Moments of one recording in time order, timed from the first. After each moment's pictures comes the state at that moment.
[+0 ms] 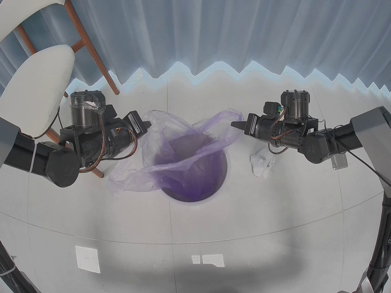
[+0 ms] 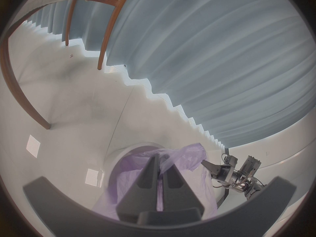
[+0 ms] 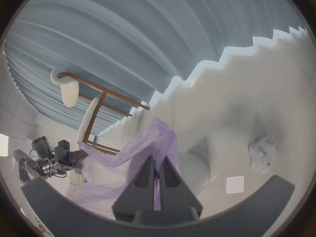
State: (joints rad) left arm -0.34 1.88 -1.06 -0.62 -0.14 -0.68; right arm 0.22 2.18 -1.46 -0.45 0.40 0.46
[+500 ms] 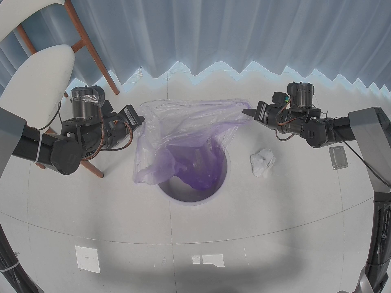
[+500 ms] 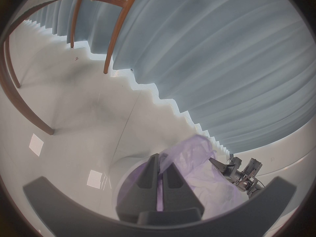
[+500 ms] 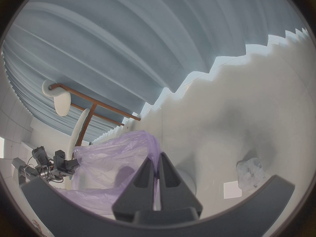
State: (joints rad) left arm -0.28 1.95 -1.17 -0.56 -0.14 -0.69; right arm 0.12 2.29 -1.71 -0.34 0.43 0.45
